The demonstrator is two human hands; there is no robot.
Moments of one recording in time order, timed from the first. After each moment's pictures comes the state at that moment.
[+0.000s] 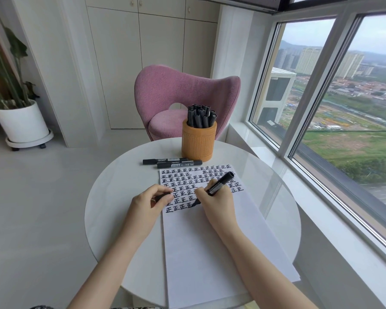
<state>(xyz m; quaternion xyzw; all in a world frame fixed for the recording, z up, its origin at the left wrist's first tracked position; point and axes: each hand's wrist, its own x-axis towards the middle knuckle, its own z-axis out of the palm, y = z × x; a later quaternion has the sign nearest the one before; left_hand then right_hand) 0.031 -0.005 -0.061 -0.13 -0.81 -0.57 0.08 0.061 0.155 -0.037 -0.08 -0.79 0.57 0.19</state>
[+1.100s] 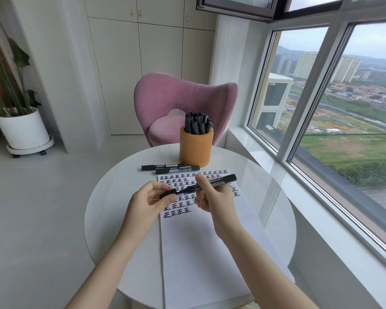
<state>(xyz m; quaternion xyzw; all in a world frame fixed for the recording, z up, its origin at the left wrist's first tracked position) 0.040 0.001 -0.032 -0.11 -0.71 -0.69 0.05 0.067 0.155 -0.012 -0.08 -0.65 0.74 0.13</state>
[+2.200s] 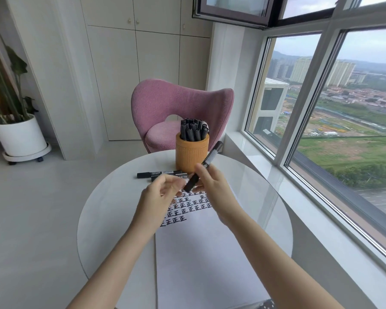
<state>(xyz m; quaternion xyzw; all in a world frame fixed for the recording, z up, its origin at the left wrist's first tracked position) 0.030 0.029 -0.006 -0.15 -0.76 -0.63 0.05 0.045 0.171 0.021 0.00 -0.74 0.67 0.12</state>
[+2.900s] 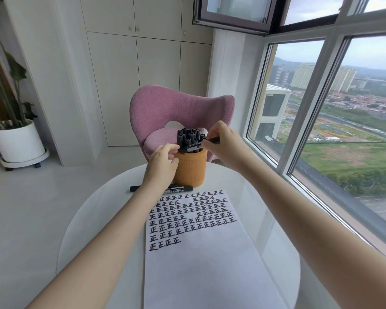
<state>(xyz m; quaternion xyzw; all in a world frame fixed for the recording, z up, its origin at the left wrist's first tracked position) -0.078 0.068 0.031 -0.15 -0.86 -0.46 0.18 -0.040 0.231 0.096 0.05 -0.94 0.27 0.21</state>
